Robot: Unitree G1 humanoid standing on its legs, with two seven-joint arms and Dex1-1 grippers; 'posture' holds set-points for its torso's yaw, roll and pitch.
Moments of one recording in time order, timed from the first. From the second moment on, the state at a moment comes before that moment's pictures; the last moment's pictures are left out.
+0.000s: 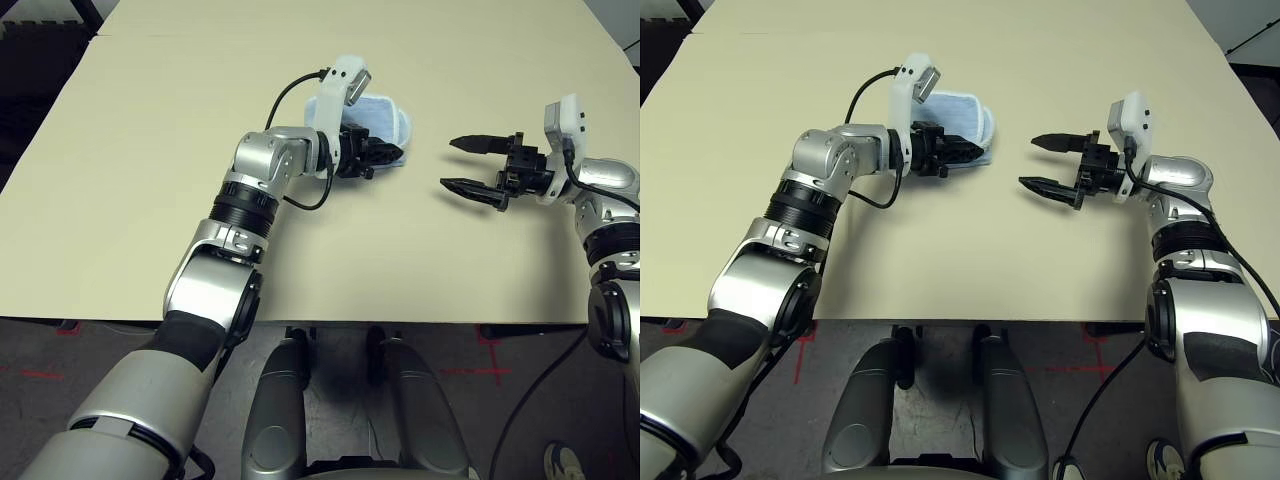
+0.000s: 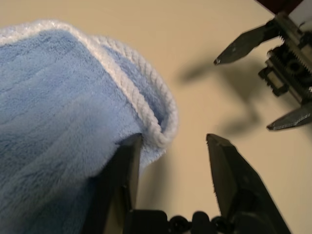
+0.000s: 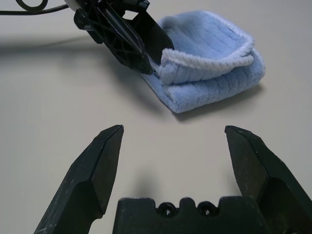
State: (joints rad) left arm -1.21 0.23 -0.14 0.66 -0.24 0.72 -0.83; right arm -1.00 -0.60 -0.14 1.13 0.22 -0.37 1.48
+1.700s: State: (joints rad) left arm -0.96 0.54 0.02 0.73 -0.25 -0.12 -1.21; right arm -1.13 -0.53 -0.17 1.15 0.23 -0.29 1.42
